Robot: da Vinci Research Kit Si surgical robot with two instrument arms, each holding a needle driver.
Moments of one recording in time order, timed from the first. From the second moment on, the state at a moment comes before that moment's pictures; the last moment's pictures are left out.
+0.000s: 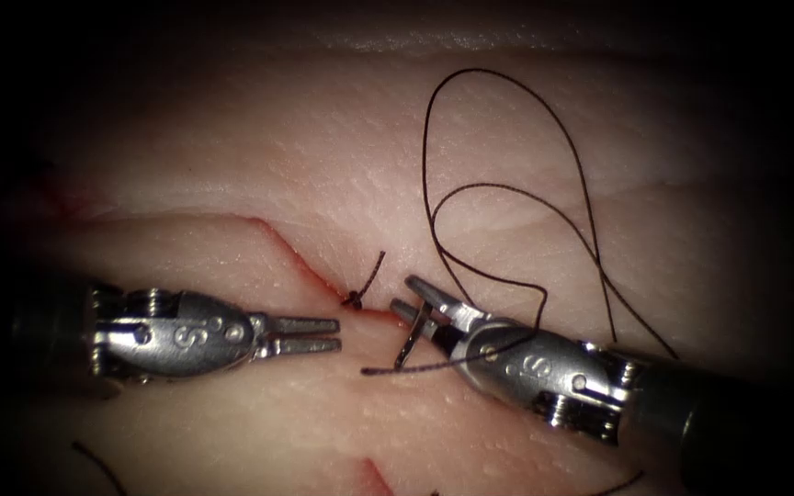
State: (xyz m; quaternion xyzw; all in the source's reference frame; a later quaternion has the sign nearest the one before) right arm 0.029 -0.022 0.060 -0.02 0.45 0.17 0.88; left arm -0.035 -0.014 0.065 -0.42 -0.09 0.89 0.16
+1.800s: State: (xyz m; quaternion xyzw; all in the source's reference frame) right arm 0.029 -0.018 0.052 -0.10 0.47 0.16 0.86; left arm -0.037 -0.014 0.066 -0.41 -0.08 0.89 0.17
